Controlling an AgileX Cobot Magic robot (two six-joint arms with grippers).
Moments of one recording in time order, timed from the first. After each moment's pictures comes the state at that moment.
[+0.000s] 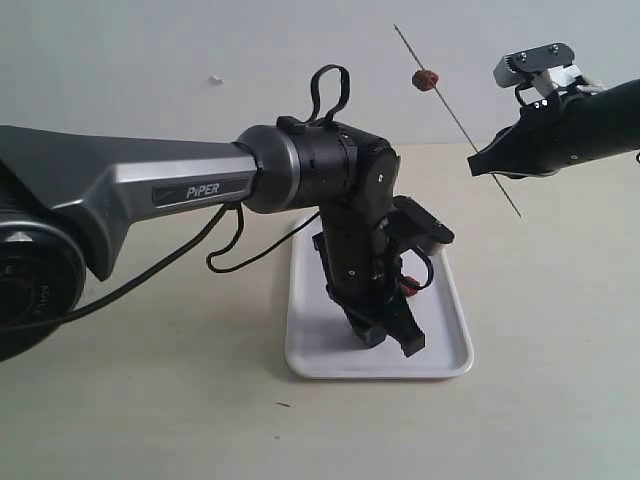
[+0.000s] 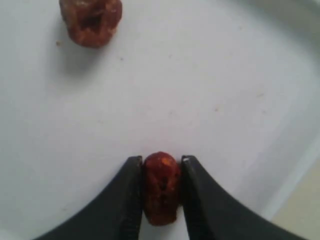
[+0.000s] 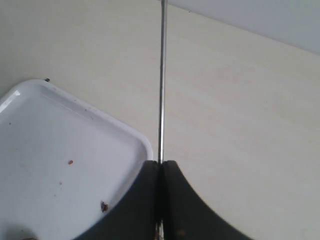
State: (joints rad) left arm -0.84 2.40 -1.91 -0.09 1.04 0.30; right arm -0.14 1.92 -1.21 1.17 0.48 -1.42
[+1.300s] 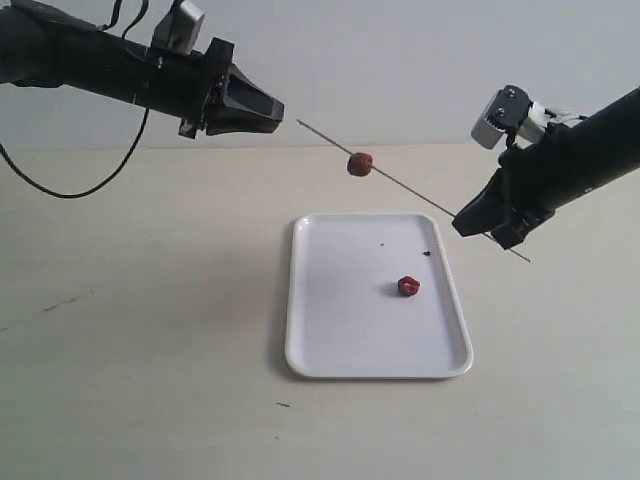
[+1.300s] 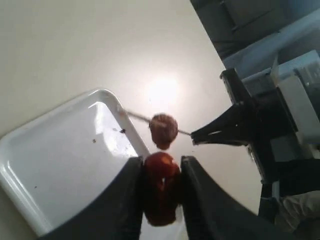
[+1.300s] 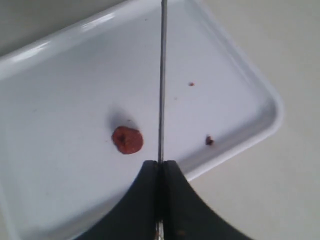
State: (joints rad) left arm -0.18 2.29 -1.91 -1.24 1.21 0.75; right arm -0.14 1.92 -1.21 0.88 0.87 -1.60
